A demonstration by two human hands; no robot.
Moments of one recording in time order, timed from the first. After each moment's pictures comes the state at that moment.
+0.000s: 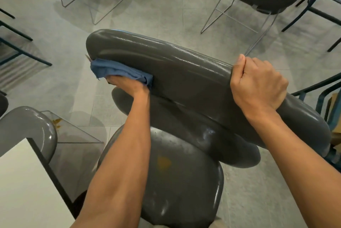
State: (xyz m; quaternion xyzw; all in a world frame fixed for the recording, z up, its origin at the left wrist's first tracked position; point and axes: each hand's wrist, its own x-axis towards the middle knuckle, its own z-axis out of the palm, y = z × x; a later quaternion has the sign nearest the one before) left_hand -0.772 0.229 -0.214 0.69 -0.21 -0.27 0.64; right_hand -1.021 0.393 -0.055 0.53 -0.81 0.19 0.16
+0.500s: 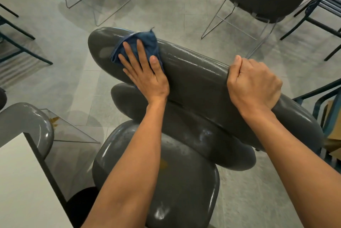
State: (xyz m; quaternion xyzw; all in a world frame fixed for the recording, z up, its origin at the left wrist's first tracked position) left_hand -0.838 0.298 -0.156 0.64 -0.55 -0.07 0.53; right_hand -1.017 0.397 -0.048 0.54 -0.81 0.21 0.13
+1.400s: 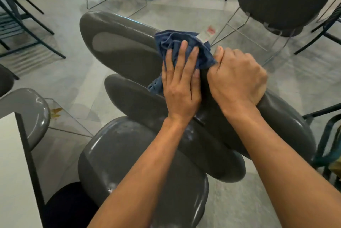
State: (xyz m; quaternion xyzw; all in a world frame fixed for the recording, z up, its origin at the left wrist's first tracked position) left_hand -0.935 0.382 -0.156 0.48 -0.67 -0.05 0.57; right_hand -1.031 0.399 -0.065 0.58 -0.77 0.22 0.16
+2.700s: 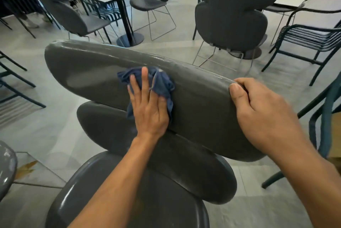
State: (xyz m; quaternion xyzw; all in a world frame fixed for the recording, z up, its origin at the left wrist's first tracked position) left_hand -0.931 0.398 -0.196 0.43 -0.75 0.02 0.50; right_hand -1.113 0.539 -0.057 0.55 -0.78 0.27 -0.12
